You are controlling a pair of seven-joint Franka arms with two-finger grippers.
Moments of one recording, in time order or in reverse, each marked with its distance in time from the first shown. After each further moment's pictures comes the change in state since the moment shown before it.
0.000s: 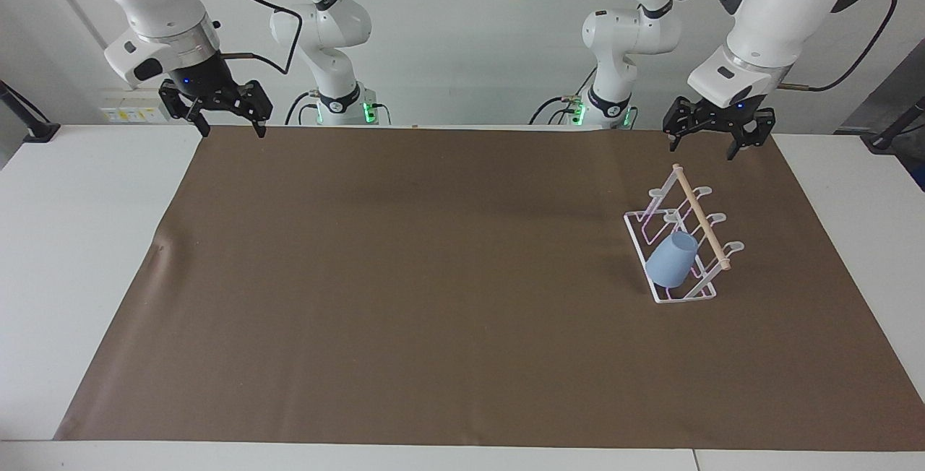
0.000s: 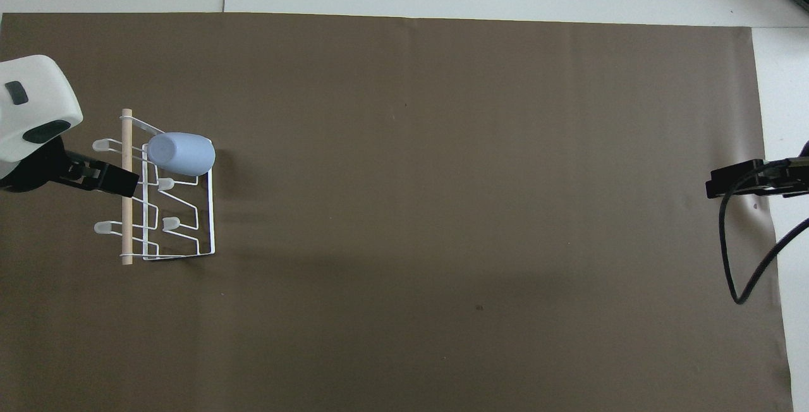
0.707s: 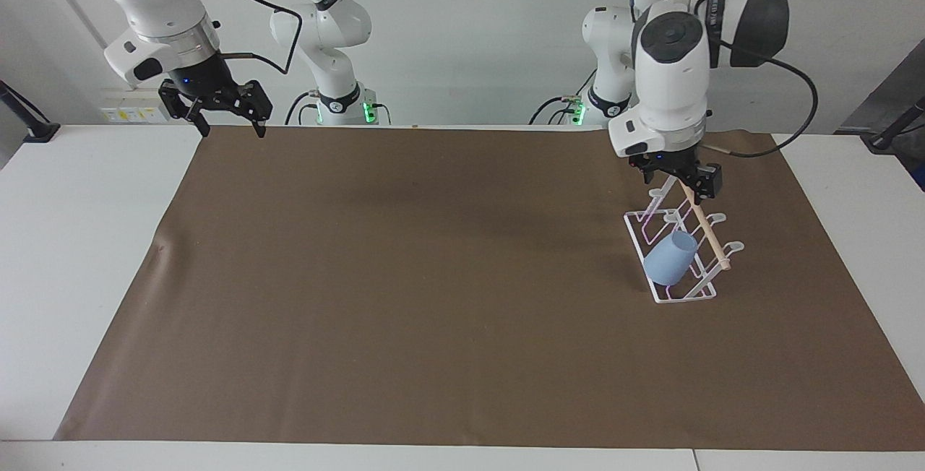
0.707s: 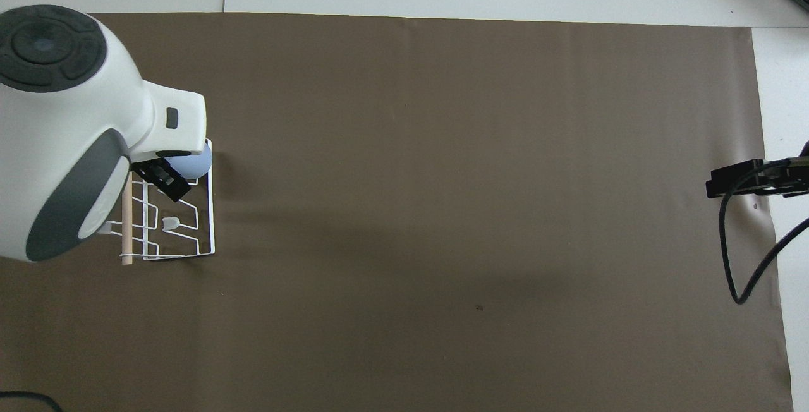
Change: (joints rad) left arm -0.142 0.122 -0.001 0.002 0.231 0.050 0.292; right arm 0.000 0.000 0.000 0.001 0.000 0.000 0.000
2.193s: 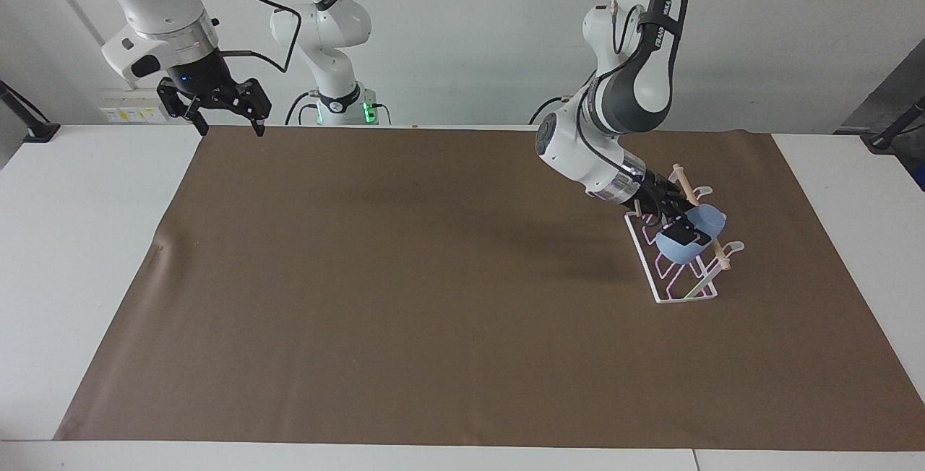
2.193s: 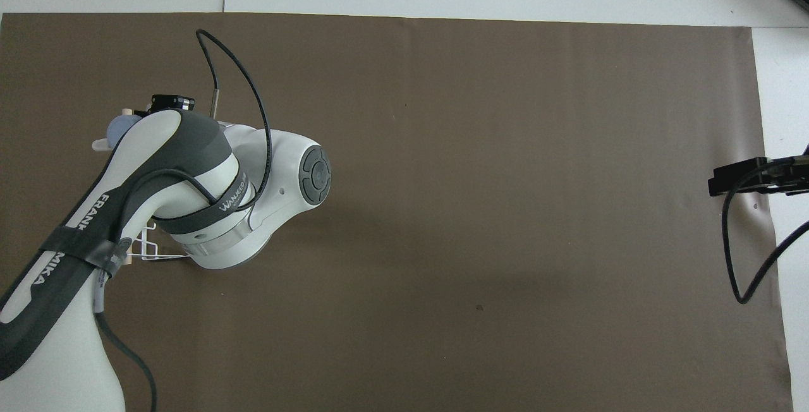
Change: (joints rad) left arm -0.170 0.148 -0.021 -0.232 0.836 0.062 0.355; right arm 0.000 0.001 0.000 0.010 0.000 0.000 0.000
